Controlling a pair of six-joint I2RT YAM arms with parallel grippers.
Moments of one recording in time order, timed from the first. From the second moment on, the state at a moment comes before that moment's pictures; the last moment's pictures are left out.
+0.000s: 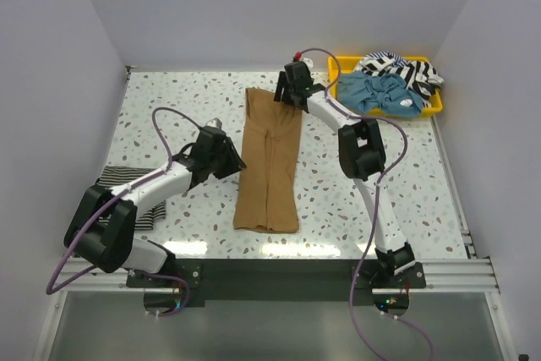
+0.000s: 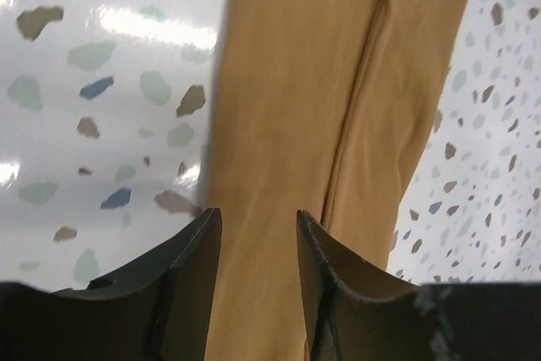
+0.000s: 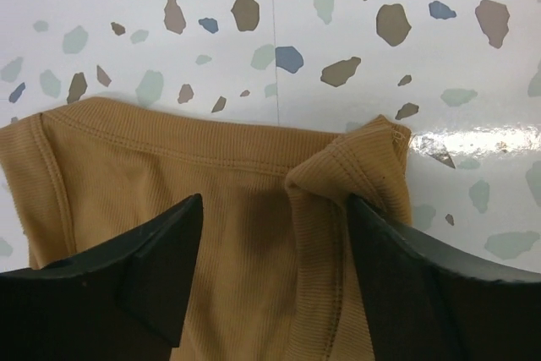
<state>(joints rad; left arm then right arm) -0.46 1.43 0.77 -0.14 0.01 -0.82 0.44 2.55 2.20 -0.34 0.23 0.50</state>
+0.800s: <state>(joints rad) -0.58 1.10 0.49 -0.47 0.03 -0.88 0.59 1.64 1.22 -0.43 0.17 0.61</state>
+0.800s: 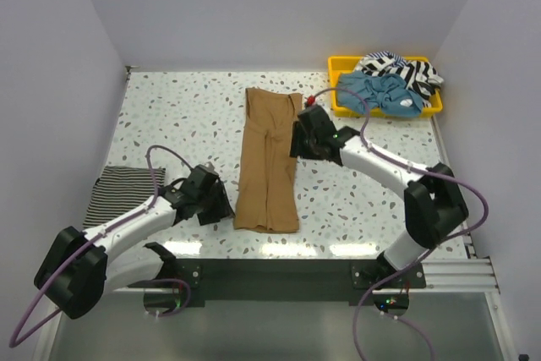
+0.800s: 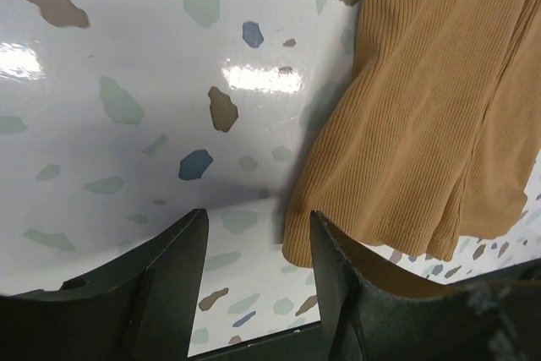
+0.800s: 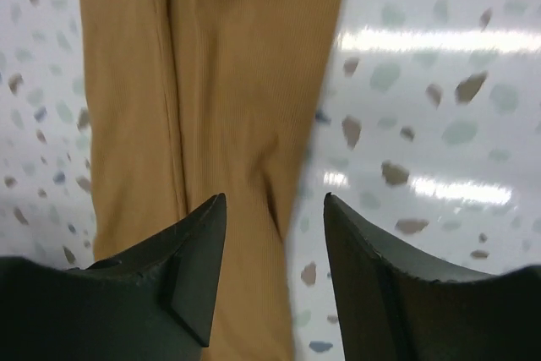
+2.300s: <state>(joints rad) -0.65 1.16 0.44 -0.34 0.10 -0.86 1.17 1.36 0.61 -0.31 0.32 1.14</state>
